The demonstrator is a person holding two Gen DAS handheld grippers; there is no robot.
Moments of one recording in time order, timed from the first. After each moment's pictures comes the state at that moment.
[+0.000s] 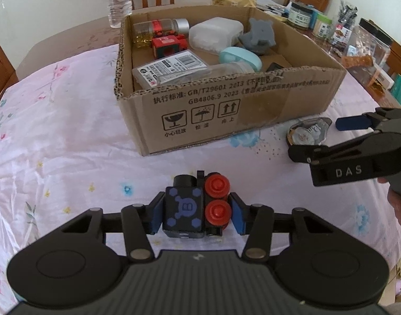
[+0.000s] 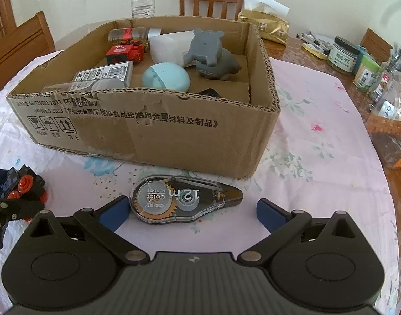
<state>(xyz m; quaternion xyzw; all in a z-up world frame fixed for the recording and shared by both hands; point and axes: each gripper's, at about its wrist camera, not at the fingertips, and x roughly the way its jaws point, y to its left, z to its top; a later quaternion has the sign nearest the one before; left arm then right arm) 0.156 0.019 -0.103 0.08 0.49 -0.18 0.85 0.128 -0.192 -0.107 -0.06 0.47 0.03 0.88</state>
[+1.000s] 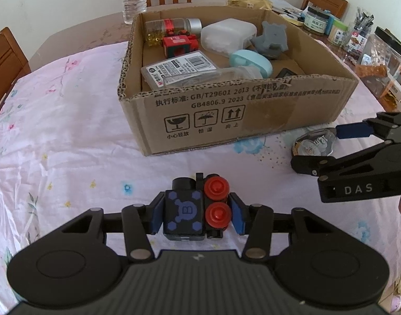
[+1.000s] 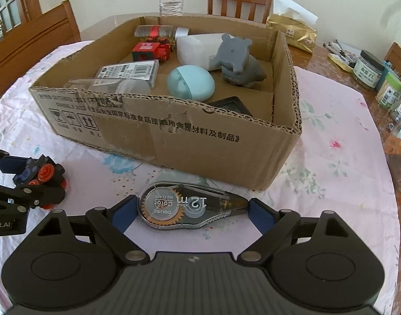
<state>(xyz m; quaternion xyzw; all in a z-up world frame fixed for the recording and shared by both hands) 0.159 0.011 -0.102 0.07 0.49 -0.14 0.86 0.133 -0.188 -0.098 -0.08 0.47 0.09 0.87</state>
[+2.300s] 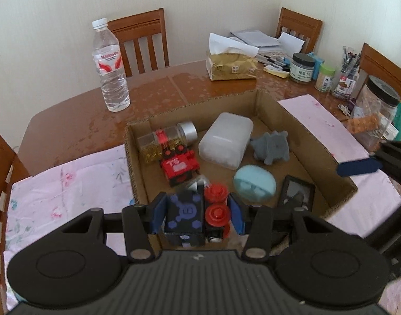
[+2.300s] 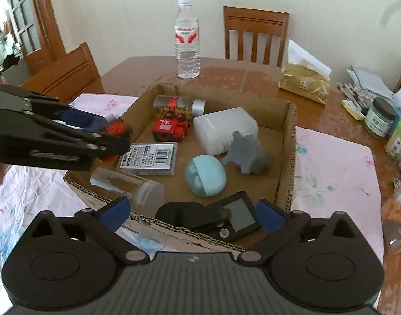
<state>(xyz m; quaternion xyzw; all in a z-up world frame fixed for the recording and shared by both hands) 0.258 -0.006 -0.021 0.11 0.41 -0.20 0.88 0.174 -0.183 -0.017 -0.05 0.43 0.14 0.89</state>
